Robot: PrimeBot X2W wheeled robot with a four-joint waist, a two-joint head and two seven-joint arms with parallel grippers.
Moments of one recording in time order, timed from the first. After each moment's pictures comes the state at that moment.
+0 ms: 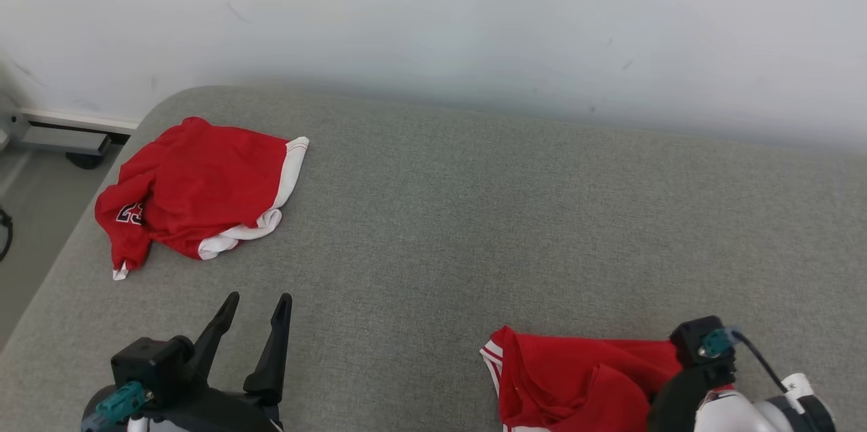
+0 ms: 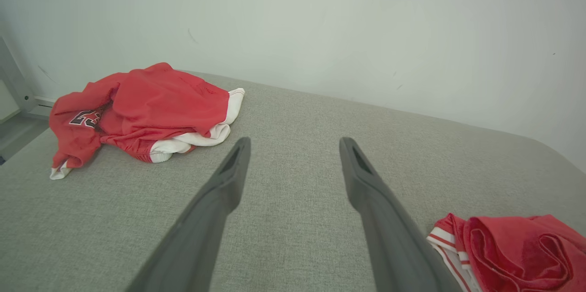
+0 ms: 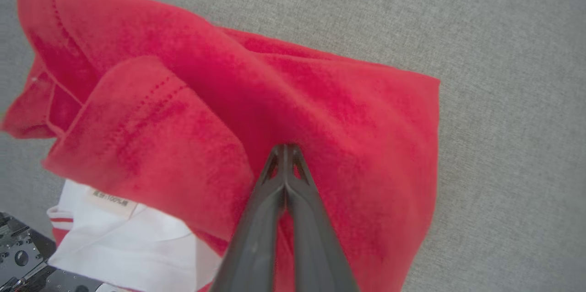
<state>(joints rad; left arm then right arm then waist) -0.15 0.46 -0.61 -0.04 -0.66 0.27 -0.12 0.07 -0.05 -0.03 -0.09 0.09 0.13 0.88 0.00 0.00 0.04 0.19</state>
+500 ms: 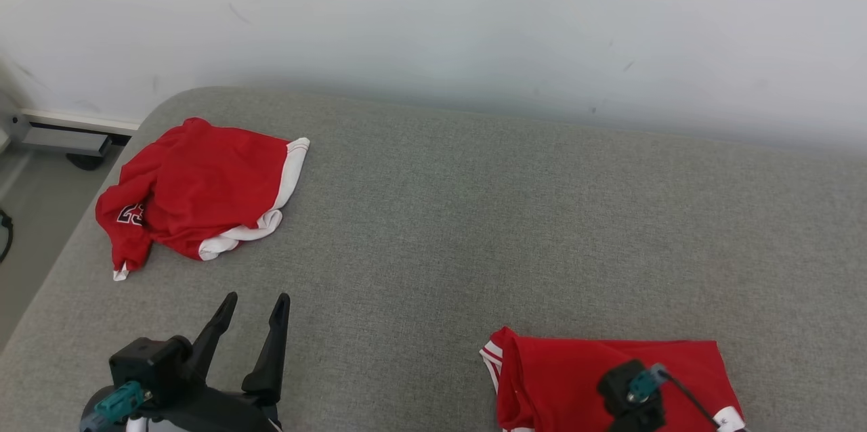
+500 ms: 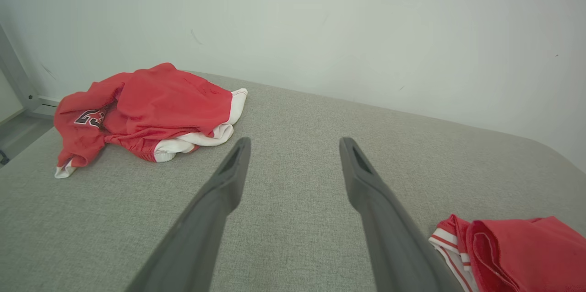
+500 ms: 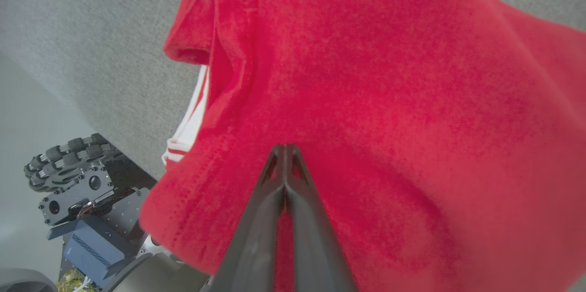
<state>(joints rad) -0.16 0.46 -0.61 -0.03 -0.66 0.27 -0.13 0.14 -0.05 0.15 -0.15 0.19 0.13 0.97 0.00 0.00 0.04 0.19</state>
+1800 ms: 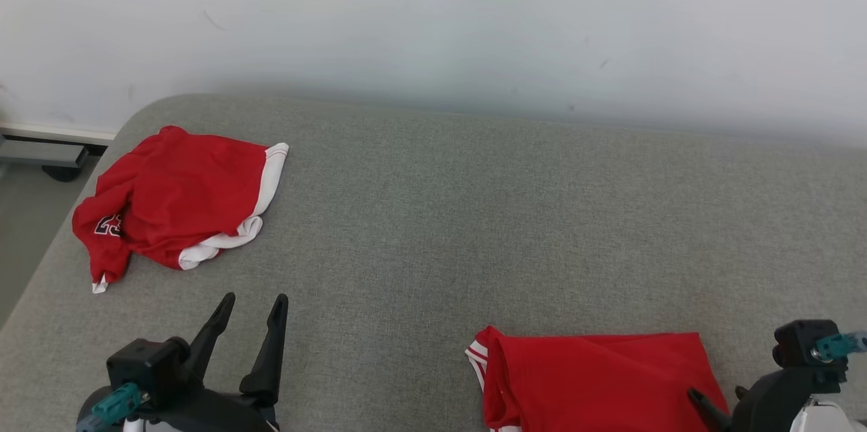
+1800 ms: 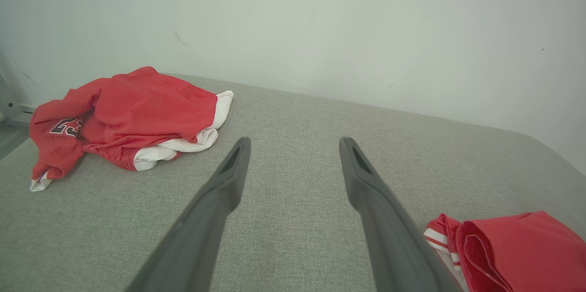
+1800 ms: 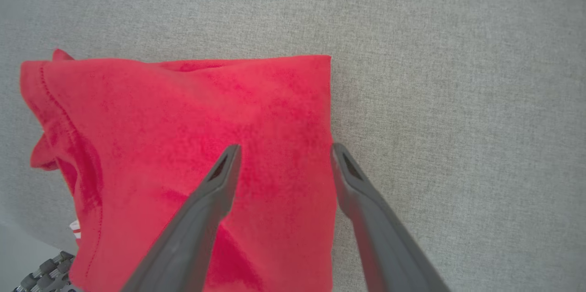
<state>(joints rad) -0.16 0.47 -0.62 -0.05 -0.67 0.28 -0.13 0.15 -0.05 -0.23 -0.23 0.26 0.13 0.92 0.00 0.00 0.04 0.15</state>
